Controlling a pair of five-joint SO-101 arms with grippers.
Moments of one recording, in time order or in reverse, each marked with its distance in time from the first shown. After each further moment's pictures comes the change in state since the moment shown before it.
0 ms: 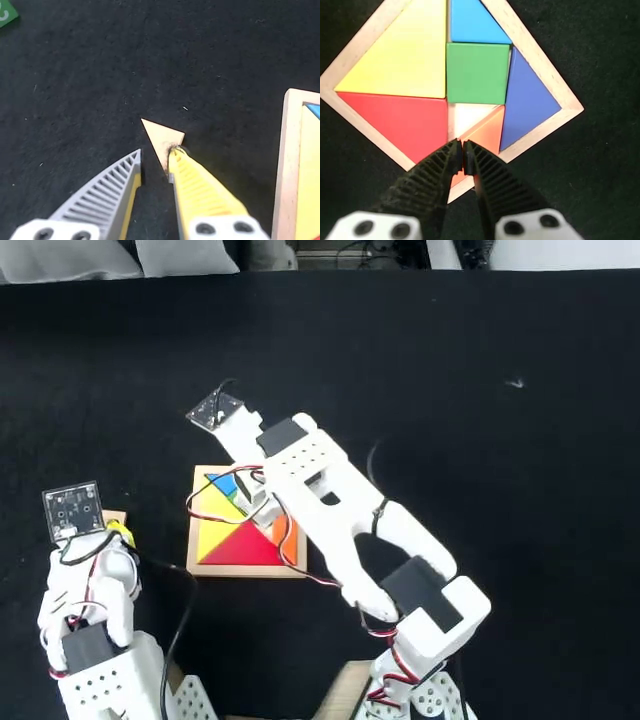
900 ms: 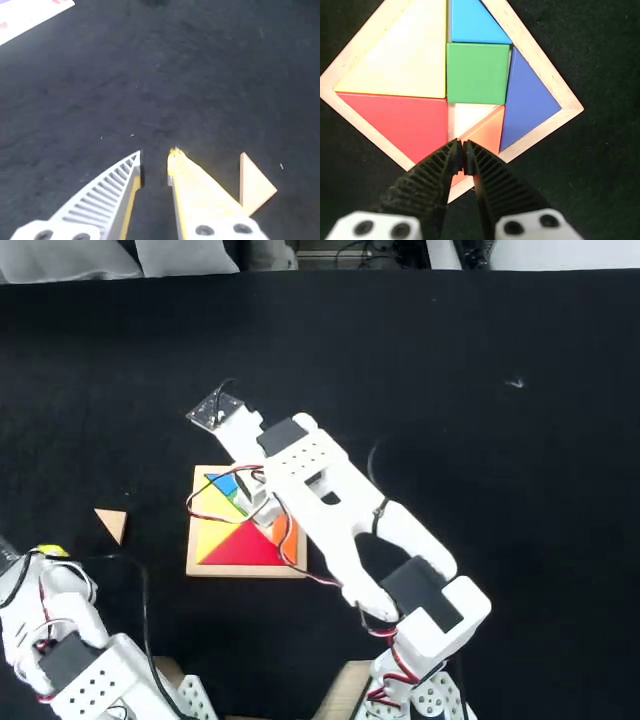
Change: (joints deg) left arm -22.2 0.0 -0.9 -2.6 13.5; right arm 1.0 0.0 0.0 0.0 0.0
